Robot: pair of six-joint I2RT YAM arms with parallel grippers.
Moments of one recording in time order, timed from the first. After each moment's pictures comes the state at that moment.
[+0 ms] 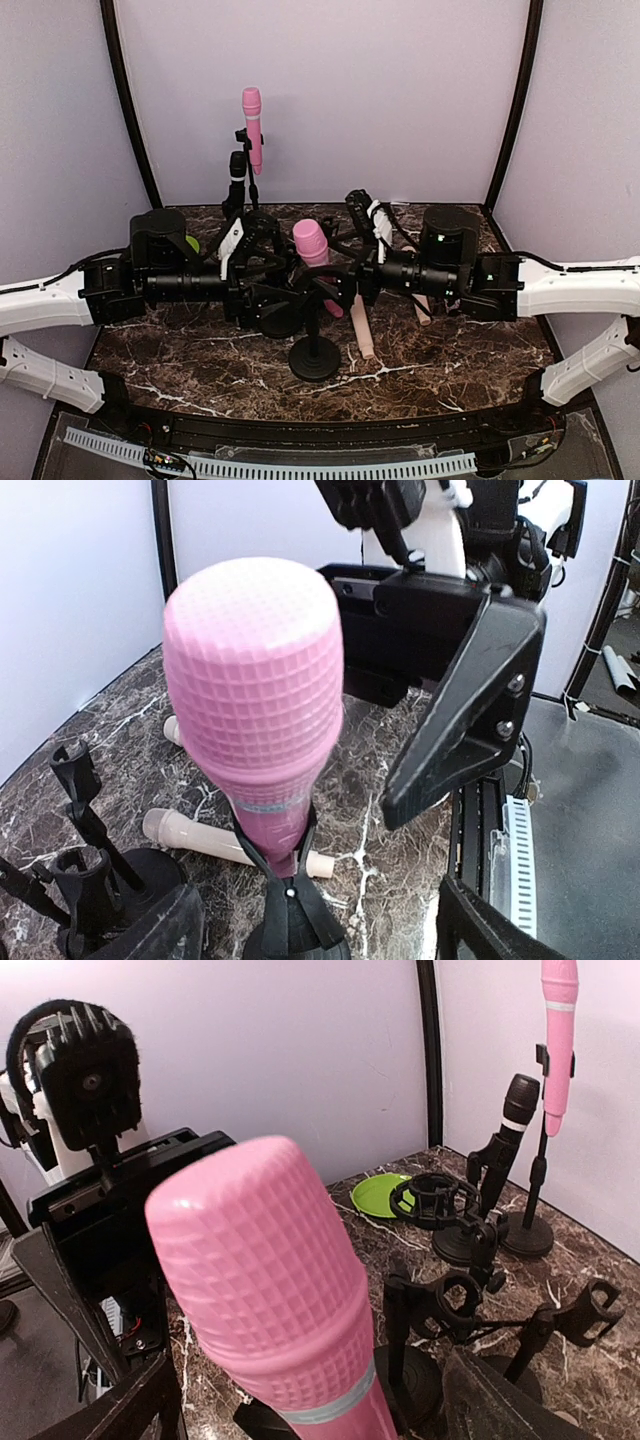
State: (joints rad) left arm -1.01 1.05 0.83 -0.03 0.24 0.01; right arm 1.10 1.30 0.91 0.26 -0.11 0.12
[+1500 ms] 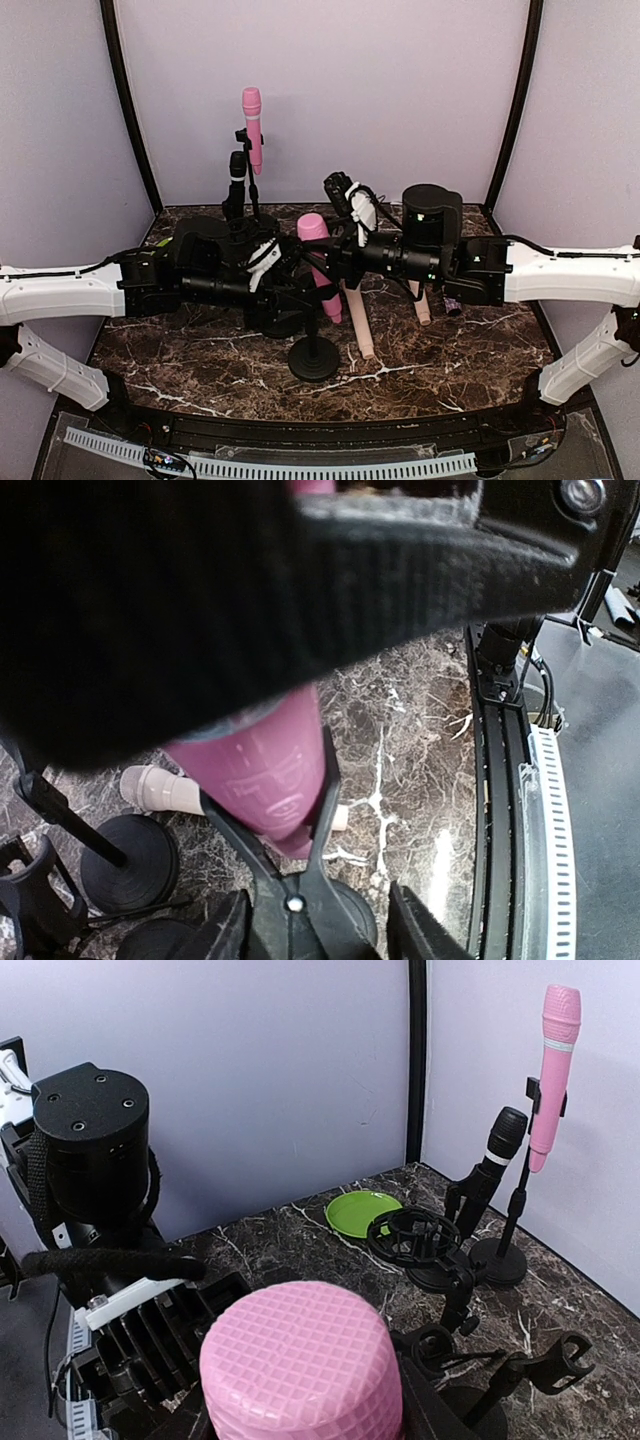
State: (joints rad) left arm -0.98 1.25 0.88 -0.09 0.30 0.13; right arm 1.12 1.40 1.09 0.16 -0.04 0.04
